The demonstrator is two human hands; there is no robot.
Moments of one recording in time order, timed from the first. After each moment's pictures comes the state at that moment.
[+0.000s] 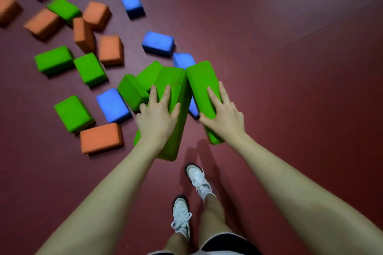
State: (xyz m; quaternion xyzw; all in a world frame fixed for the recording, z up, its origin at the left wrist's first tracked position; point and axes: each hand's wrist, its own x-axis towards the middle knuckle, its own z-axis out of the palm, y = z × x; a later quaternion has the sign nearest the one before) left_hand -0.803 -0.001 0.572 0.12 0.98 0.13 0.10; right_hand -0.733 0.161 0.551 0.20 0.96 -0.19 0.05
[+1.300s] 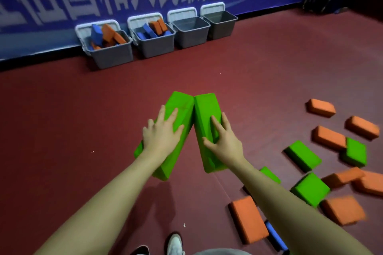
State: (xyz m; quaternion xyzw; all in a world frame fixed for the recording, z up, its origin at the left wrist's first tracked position) left_hand -0.681 -0.653 0.725 -0.55 0.83 0.08 -0.06; right_hand -0.851 -0.564 0.683 -0.51 0.82 -0.22 0.14
